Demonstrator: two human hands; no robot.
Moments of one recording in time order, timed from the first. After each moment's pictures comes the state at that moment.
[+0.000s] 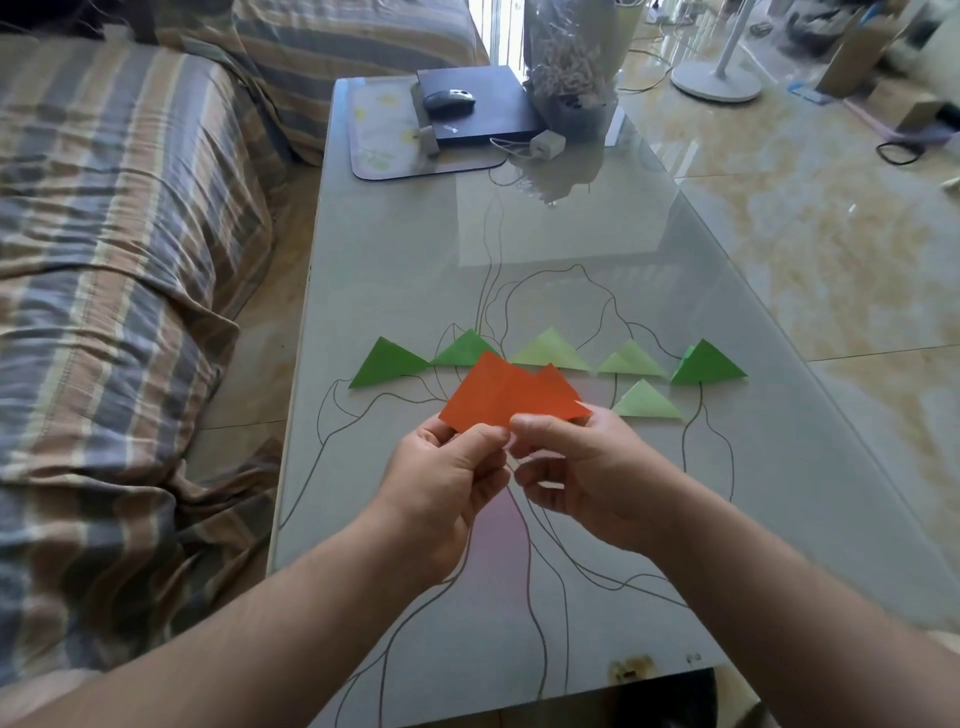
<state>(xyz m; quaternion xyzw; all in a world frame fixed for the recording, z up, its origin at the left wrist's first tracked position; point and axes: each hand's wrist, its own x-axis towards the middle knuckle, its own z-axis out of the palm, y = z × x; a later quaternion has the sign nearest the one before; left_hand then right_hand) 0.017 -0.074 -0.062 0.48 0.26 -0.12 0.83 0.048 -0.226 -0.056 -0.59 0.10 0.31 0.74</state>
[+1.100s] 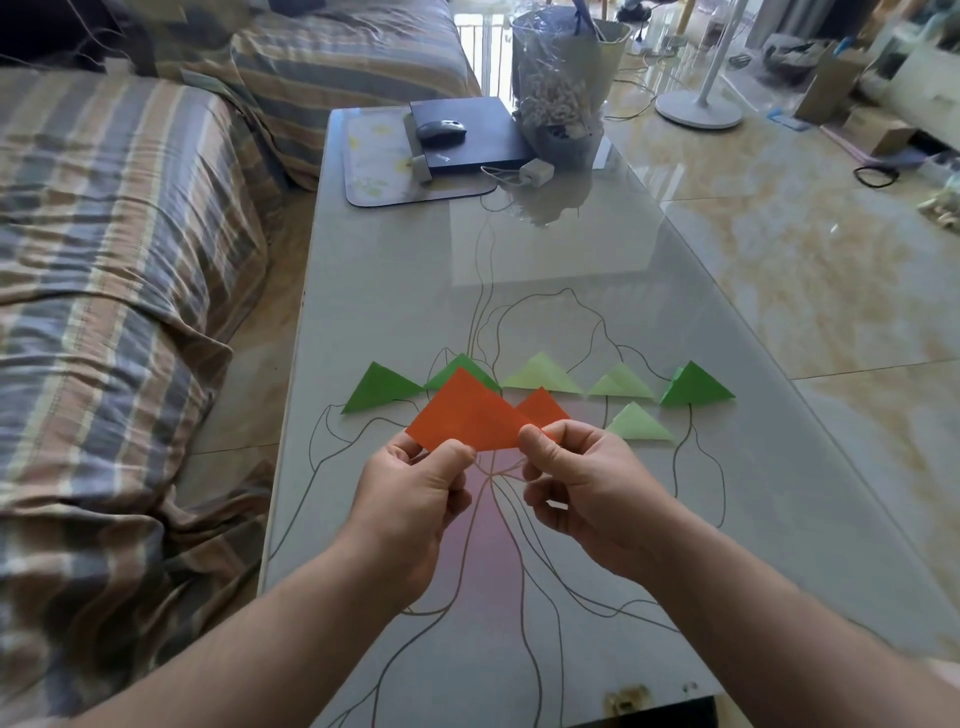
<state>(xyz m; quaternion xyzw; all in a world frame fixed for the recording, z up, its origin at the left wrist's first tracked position) 0.021 -0.061 -0.067 0.54 0.26 -0.06 0.80 0.046 -0.230 -0.052 -0.61 0.13 0.26 0.74</state>
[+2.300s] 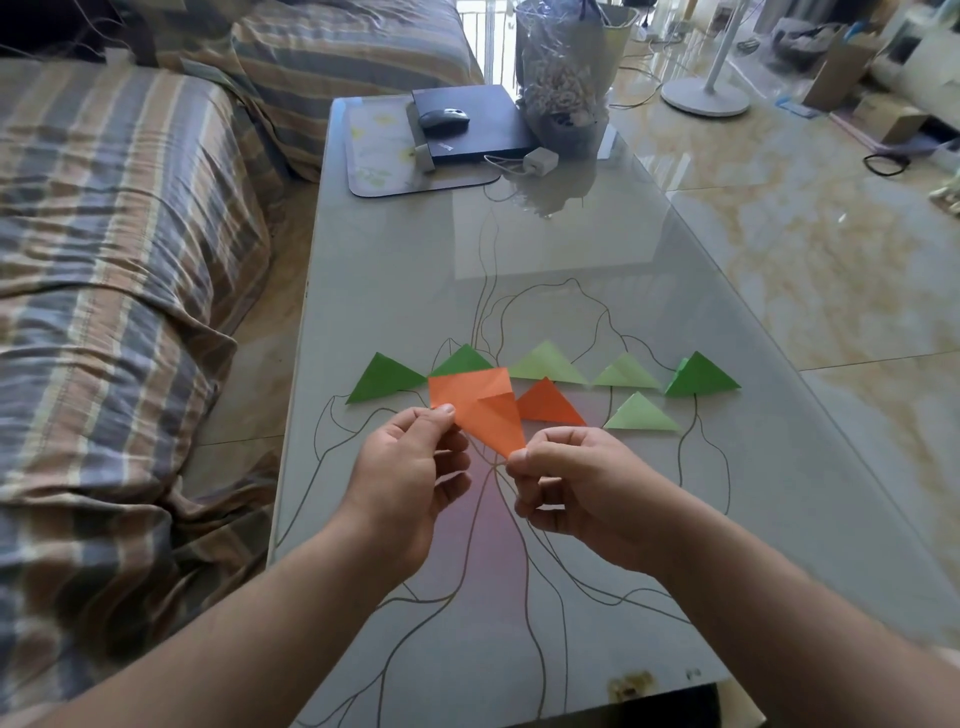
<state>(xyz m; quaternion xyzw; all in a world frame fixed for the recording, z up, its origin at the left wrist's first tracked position) 0.025 -0.053 -0.057 0.54 0.26 -0.07 0.80 0.046 -0.232 -0.051 -0.64 0.06 0.35 0.68</state>
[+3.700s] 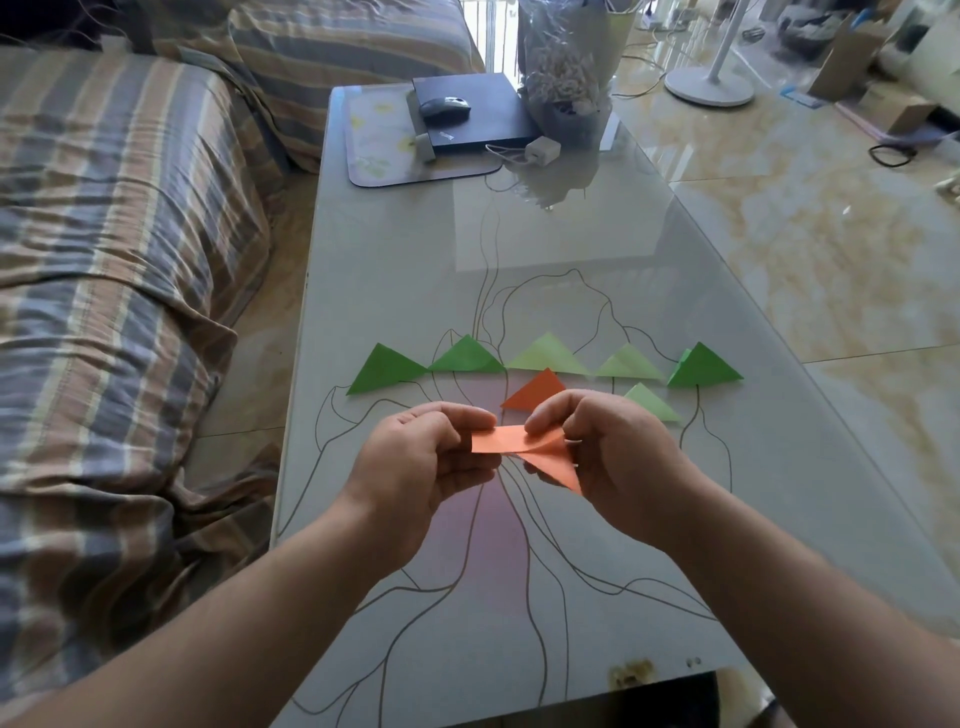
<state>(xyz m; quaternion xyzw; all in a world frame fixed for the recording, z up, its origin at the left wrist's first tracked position) 0.024 -0.049 -0.051 0.57 0.22 -0.13 0.78 0.054 -0.239 -0.049 -0.60 0.07 0.26 0.75</state>
